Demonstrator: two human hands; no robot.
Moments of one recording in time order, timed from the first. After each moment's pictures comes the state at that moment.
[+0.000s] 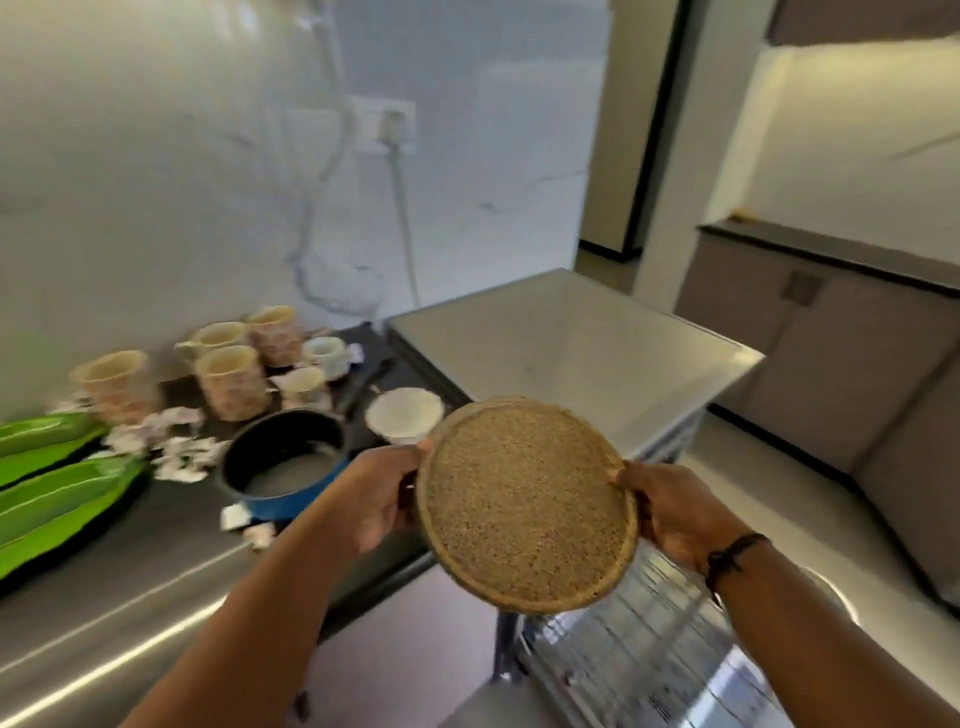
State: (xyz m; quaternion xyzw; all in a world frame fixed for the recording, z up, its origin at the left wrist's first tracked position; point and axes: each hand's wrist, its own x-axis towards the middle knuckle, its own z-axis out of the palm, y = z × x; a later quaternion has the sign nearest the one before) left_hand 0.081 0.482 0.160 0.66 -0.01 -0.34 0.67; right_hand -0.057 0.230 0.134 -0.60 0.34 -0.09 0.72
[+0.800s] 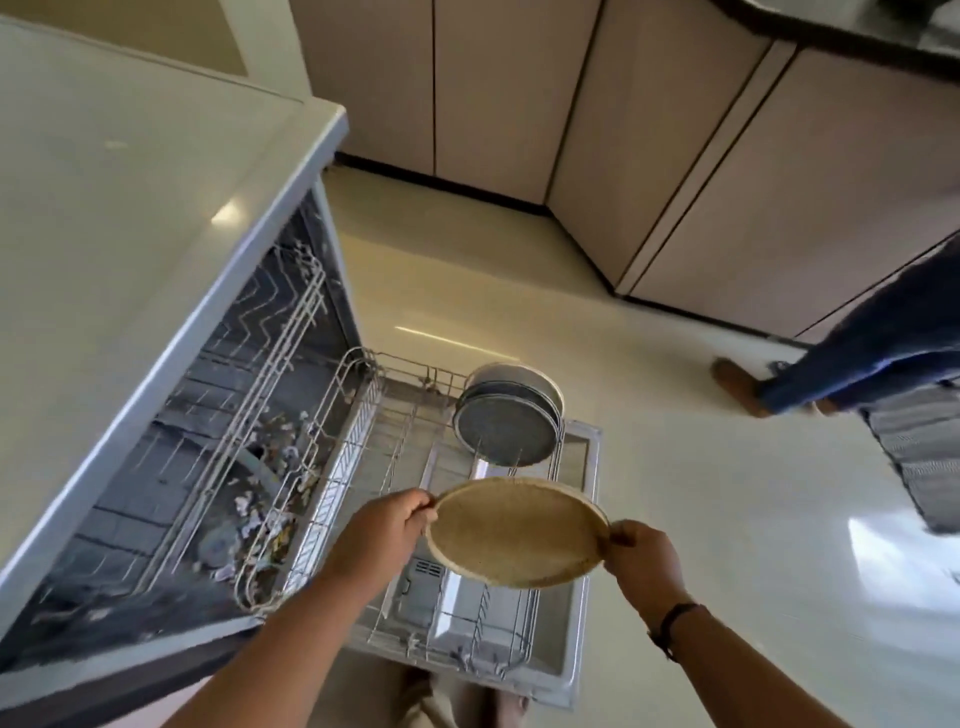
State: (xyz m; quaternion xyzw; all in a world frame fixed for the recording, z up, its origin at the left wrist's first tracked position) left_hand -0.043 0.033 -0.143 0.75 -0.51 -0.37 0.20; right_hand -0.316 -0.048 -0.130 -0.50 0.73 -0.07 0.46
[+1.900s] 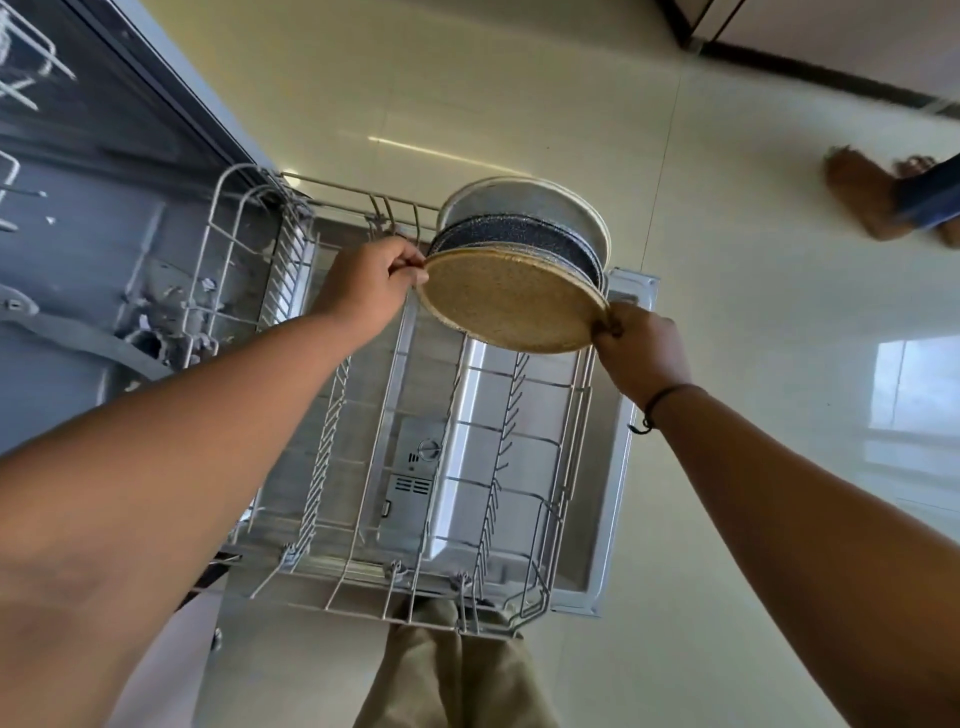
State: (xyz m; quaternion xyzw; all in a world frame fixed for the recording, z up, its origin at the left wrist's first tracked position) left_hand 0.000 -0.185 -0.367 0.76 -0.52 -0.32 0.21; right_hand -0.285 -0.225 -0.369 -0.71 0.64 0.00 0.28
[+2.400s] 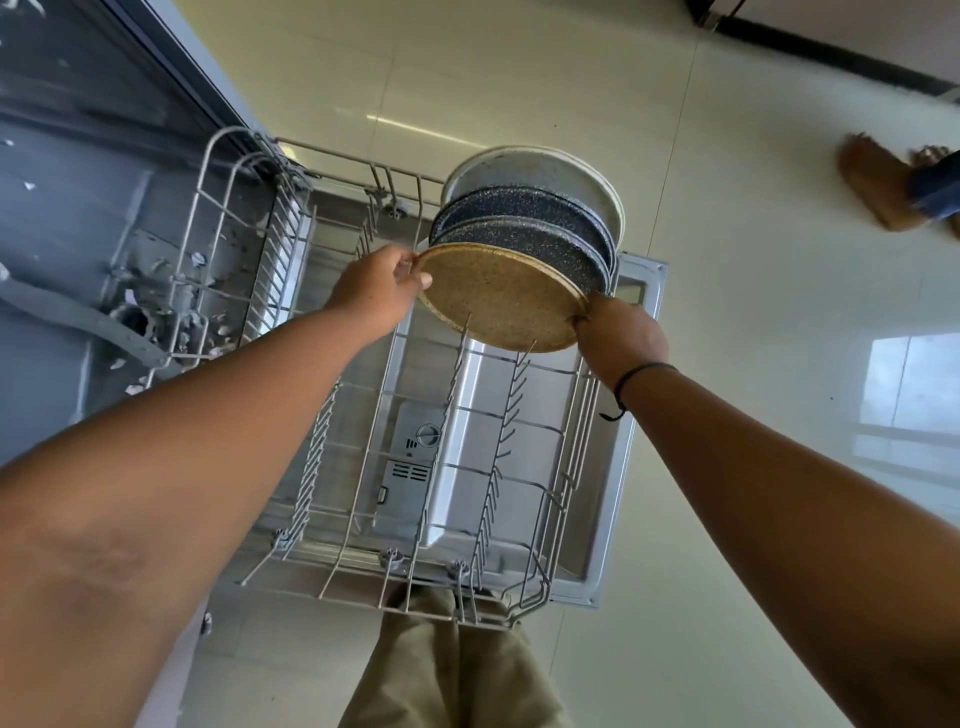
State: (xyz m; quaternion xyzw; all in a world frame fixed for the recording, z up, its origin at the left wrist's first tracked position) left_hand -0.005 -0.171 -0.404 0.80 -0.44 -0.38 0.12; right_hand -0.257 -0.224 -0.398 -0.71 0.64 0.14 0.24
